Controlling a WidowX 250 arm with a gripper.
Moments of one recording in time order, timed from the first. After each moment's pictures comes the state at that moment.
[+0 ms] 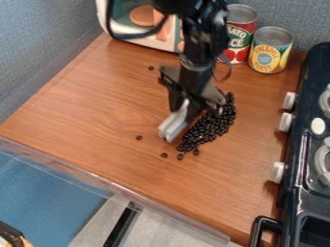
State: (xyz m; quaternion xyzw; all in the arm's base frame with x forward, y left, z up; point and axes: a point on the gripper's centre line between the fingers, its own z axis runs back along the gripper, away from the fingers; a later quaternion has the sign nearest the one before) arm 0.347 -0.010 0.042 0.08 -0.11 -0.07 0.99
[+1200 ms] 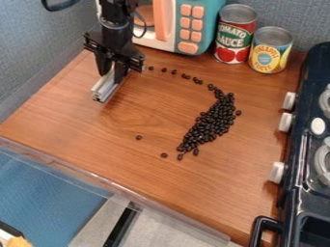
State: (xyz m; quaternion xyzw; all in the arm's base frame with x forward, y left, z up) arm 0.368 0.122 0.035 0.12 -0.08 0.03 0.99
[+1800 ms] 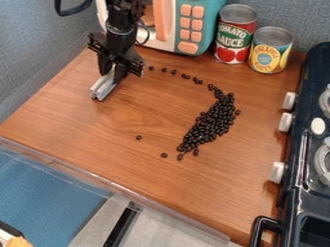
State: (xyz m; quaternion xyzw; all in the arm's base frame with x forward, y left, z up) arm 0.383 0.129 0.025 0.16 -0.08 -0.02 0.98
